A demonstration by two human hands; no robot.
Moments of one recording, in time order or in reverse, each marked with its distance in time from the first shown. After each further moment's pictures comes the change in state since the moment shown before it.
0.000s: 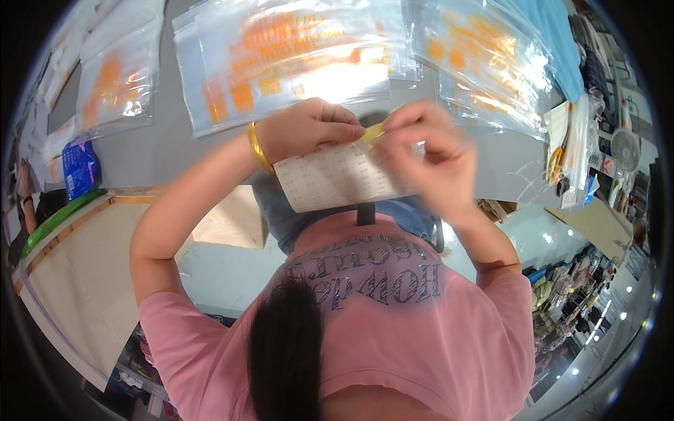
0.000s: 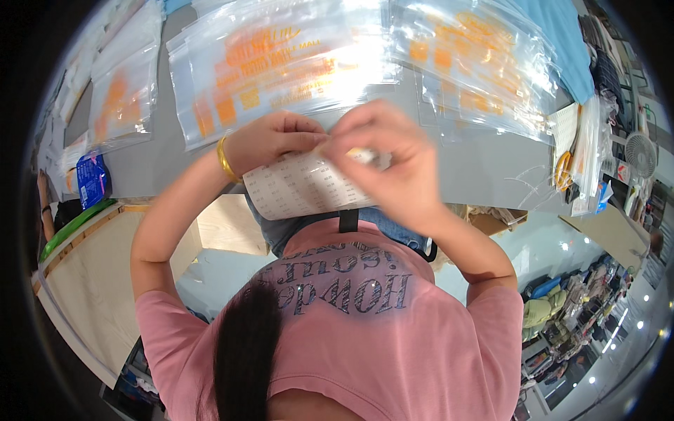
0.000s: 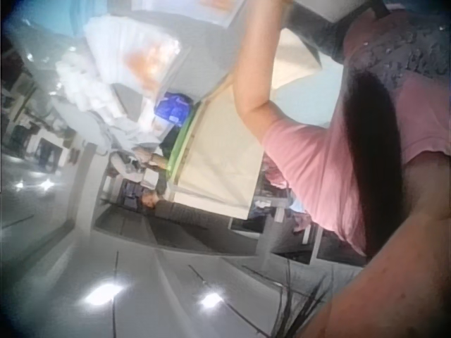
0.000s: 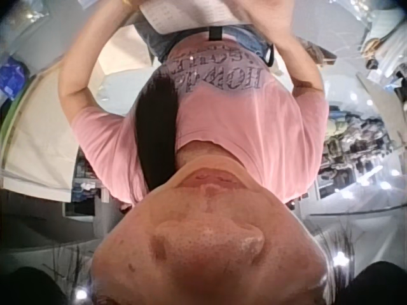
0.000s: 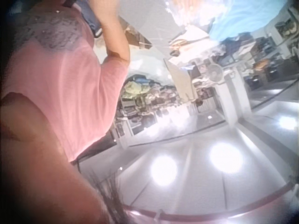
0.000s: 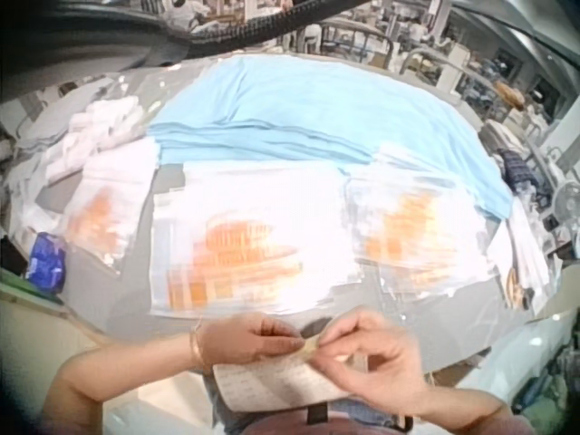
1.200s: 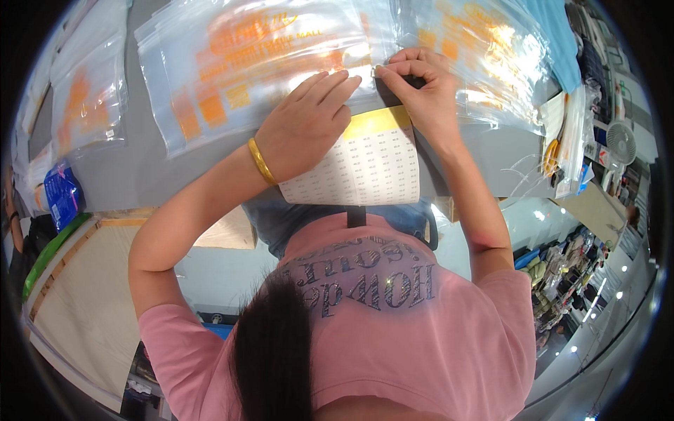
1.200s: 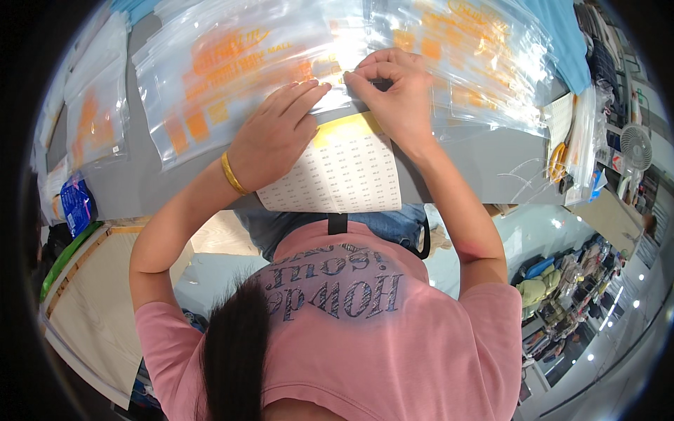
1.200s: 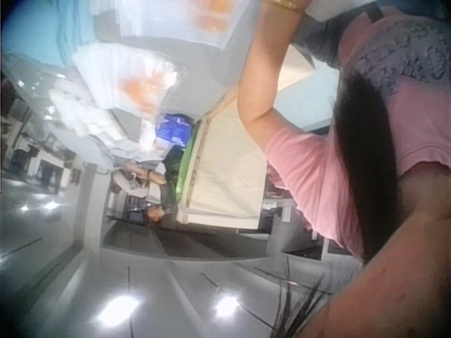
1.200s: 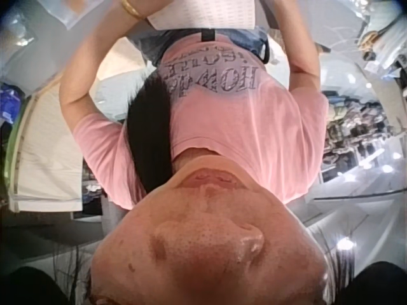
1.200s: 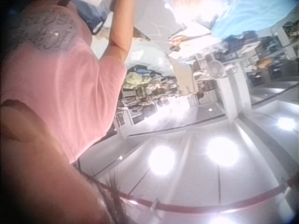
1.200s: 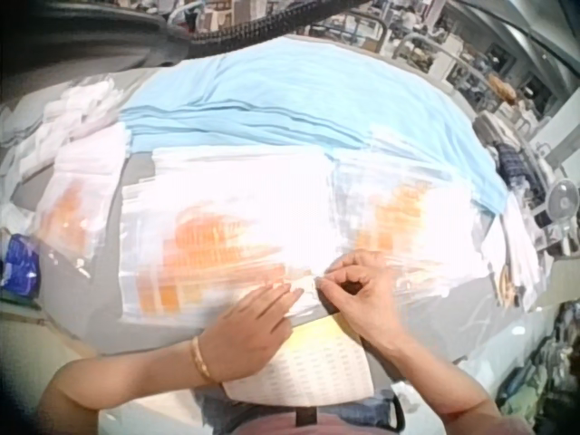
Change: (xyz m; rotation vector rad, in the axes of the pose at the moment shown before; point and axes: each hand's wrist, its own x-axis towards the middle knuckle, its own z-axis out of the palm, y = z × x) left_hand 0.042 -0.025 0.007 1.443 0.519 0.912; right_hand 0.051 0.104 -0.035 -0.496 0.172 0.050
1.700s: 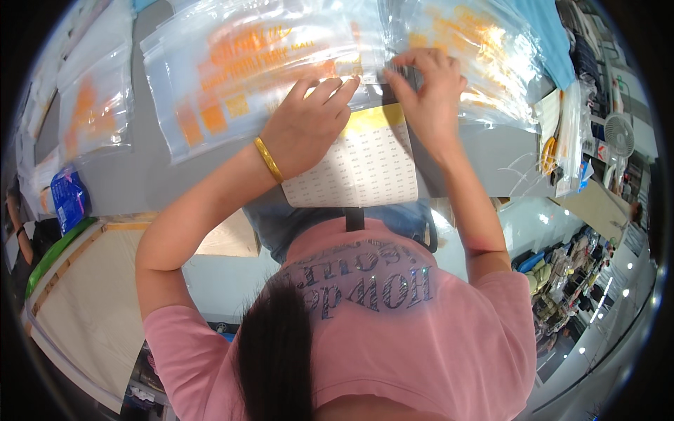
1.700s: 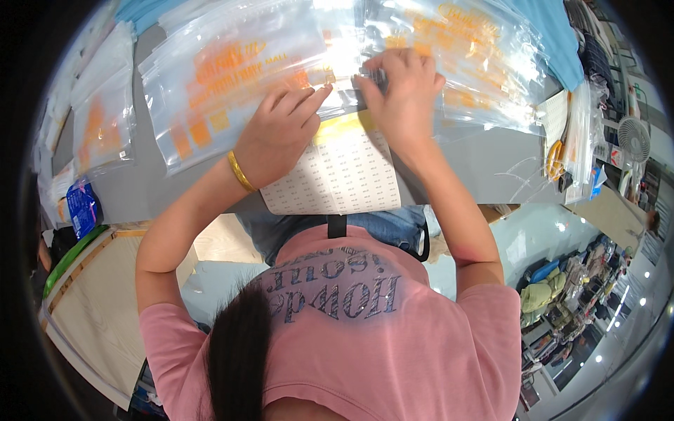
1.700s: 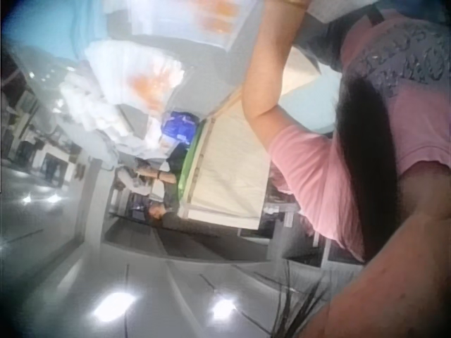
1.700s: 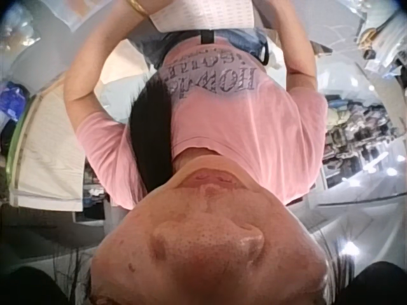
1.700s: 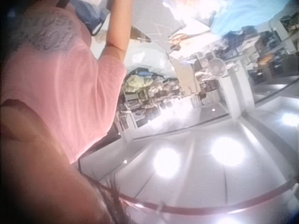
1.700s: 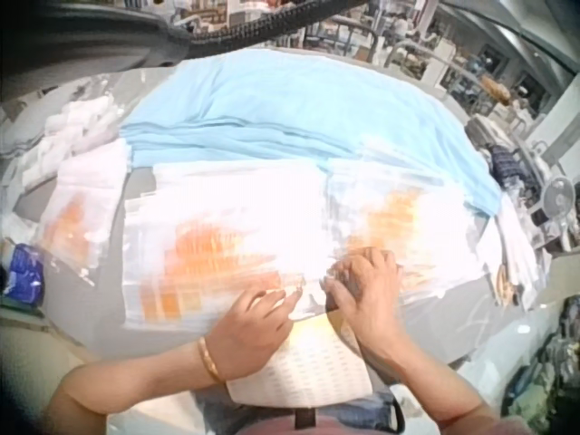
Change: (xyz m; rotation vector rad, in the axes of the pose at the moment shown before) left_hand 0.012 -0.002 -0.002 0.186 -0.061 0.044; right_hand 0.008 -0.015 -0.013 -0.535 0.052 -0.058
